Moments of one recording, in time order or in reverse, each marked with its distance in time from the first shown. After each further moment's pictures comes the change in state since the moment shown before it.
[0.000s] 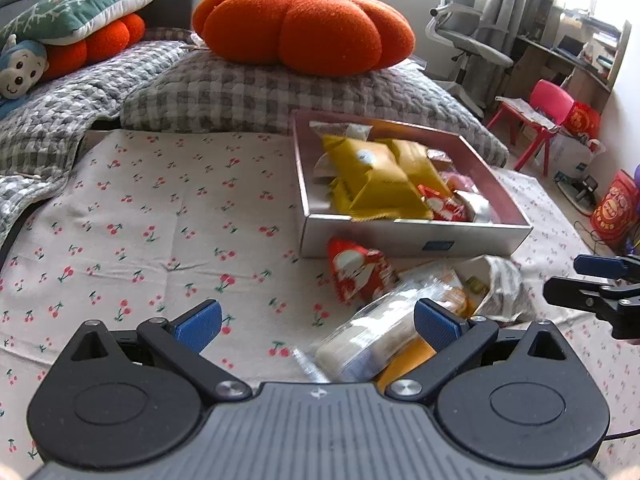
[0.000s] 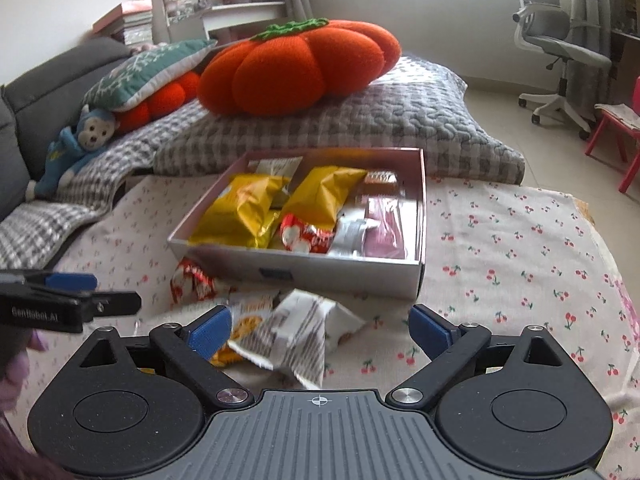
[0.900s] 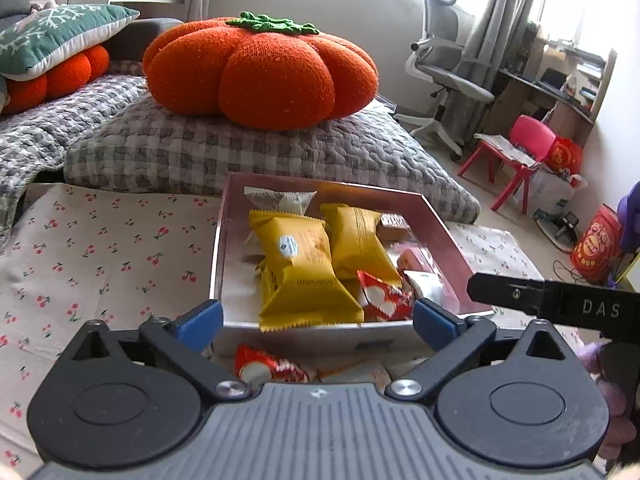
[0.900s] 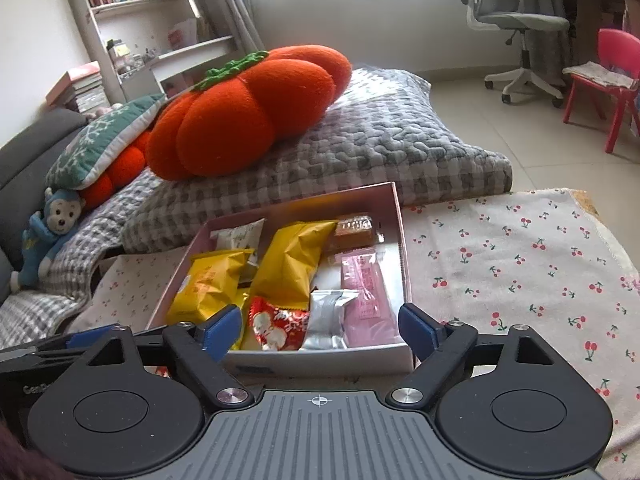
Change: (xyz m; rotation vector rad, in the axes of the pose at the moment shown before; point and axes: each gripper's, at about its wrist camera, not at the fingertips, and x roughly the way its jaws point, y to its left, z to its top) left arm 0.022 -0.045 0.048 -0.020 -0.101 -0.066; right arm 0.030 -0.030 0.050 0.212 -0.071 -0.011
